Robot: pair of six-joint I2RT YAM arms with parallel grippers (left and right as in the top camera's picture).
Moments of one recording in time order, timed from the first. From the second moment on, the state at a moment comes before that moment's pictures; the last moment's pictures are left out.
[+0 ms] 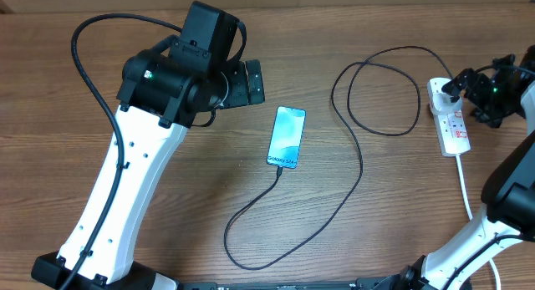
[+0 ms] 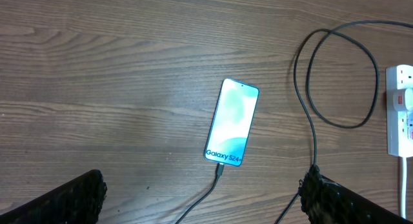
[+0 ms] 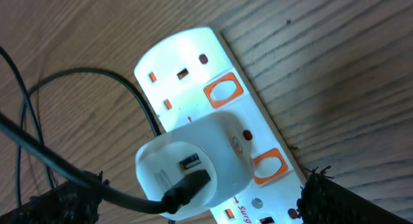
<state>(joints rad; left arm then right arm) -0.43 1.64 1.95 -1.34 -0.04 -0.54 -0.52 2.09 1.65 -0.86 -0.38 0.09</state>
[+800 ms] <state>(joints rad) -0.43 1.64 1.95 -1.34 -0.04 -0.54 -0.50 2.09 1.56 -0.78 -0.41 0.08</state>
